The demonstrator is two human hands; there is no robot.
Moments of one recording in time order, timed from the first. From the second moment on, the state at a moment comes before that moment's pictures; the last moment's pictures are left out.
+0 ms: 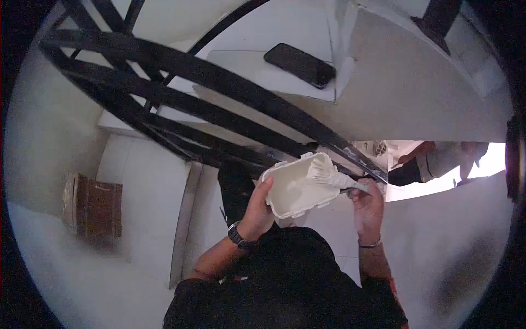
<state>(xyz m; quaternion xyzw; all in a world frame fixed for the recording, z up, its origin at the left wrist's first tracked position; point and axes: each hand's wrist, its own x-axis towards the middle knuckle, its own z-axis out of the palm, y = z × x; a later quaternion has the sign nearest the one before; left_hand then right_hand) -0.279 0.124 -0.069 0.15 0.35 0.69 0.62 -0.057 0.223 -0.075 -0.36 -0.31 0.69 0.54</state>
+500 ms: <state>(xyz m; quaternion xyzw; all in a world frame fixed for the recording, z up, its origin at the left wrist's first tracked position) -0.218 0.197 -0.044 0.19 0.25 0.63 0.71 -0.011 0.236 -0.056 -0.20 -0.02 0.74 0.64</state>
